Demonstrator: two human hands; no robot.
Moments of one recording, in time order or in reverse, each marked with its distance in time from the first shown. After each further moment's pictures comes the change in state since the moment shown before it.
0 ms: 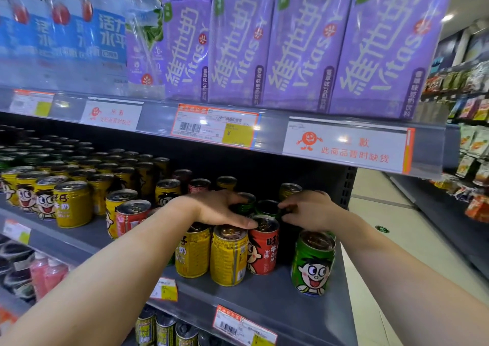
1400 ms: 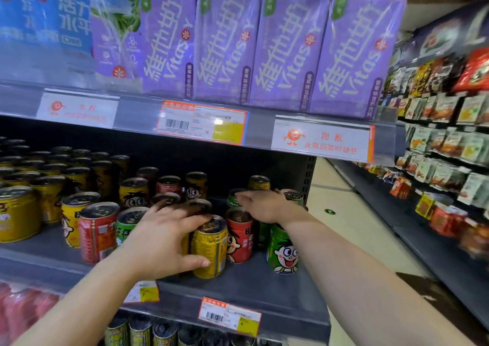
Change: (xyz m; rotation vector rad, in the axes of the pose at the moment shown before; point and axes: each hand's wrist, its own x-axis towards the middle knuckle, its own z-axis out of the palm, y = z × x) left_hand -0.059 -0.044 0.053 0.378 0.556 0.284; right_hand 0.001 -0.050 0.005 0.151 -0.154 0.210
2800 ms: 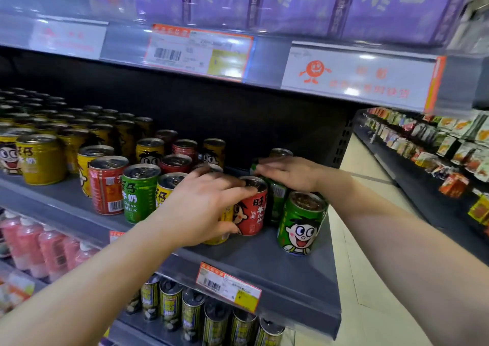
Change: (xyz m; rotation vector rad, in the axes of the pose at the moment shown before) left_hand 0.021 0.053 0.011 0.191 0.221 0.151; right_hand 0.021 0.050 -0.009 0.001 -0.057 -0.341
